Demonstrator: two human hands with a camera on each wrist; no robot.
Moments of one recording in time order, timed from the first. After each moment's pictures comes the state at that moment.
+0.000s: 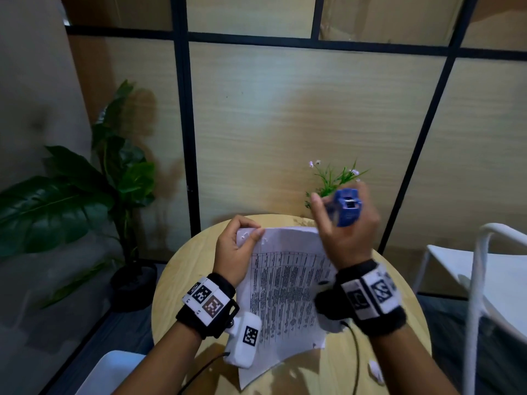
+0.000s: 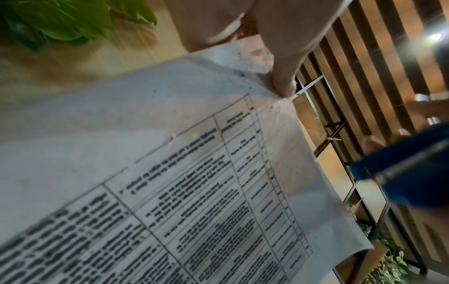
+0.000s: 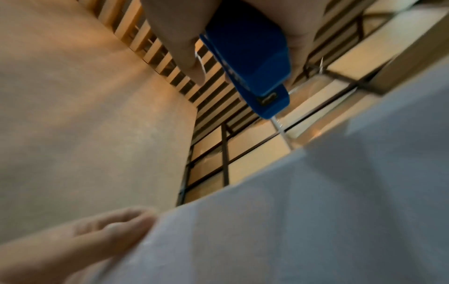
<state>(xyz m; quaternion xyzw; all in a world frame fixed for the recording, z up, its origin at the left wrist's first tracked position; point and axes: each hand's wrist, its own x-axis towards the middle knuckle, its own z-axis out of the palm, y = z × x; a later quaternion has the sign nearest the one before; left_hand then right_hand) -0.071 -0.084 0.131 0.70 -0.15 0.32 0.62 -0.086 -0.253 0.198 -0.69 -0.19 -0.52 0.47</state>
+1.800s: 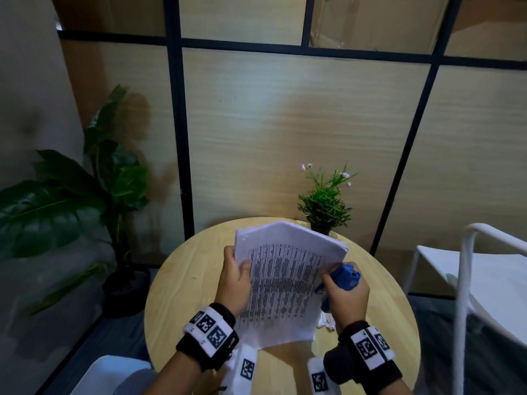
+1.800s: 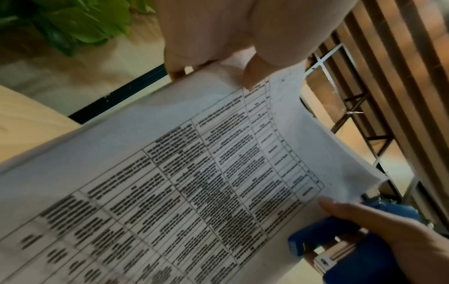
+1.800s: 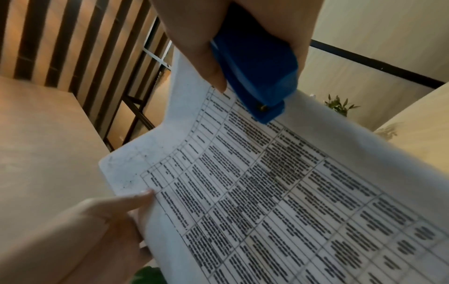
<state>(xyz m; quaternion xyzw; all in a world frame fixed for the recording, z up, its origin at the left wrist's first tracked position) -0.091 -0.100 0.090 0.76 -0.04 0.17 0.63 -0.101 -0.293 0.085 -0.67 0.05 -0.28 0.69</state>
